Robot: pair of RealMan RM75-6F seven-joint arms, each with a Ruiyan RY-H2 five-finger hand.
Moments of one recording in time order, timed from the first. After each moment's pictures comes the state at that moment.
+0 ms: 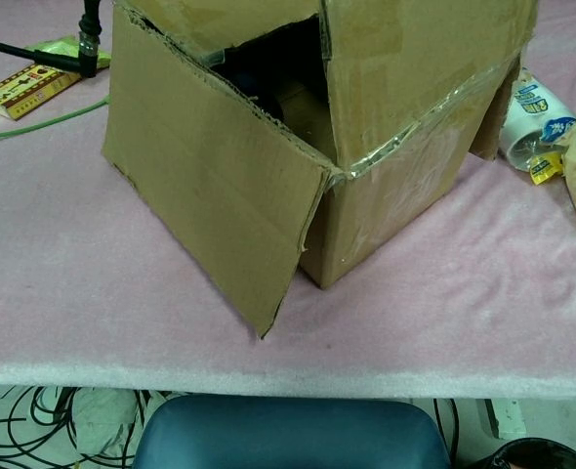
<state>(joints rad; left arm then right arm) -1.02 -1.20 -0.56 -2.09 0.57 0.55 -0.42 0.11 -1.16 0.10 -1.67 -1.50 1.53 0.01</state>
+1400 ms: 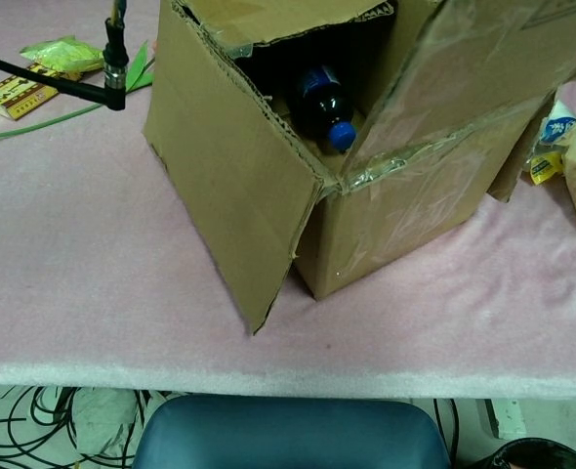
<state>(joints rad) -1.05 -1.16 -0.54 -2.22 0.67 0.48 -0.53 0.10 -1.16 0.11 -1.67 -1.50 1.53 0.01</state>
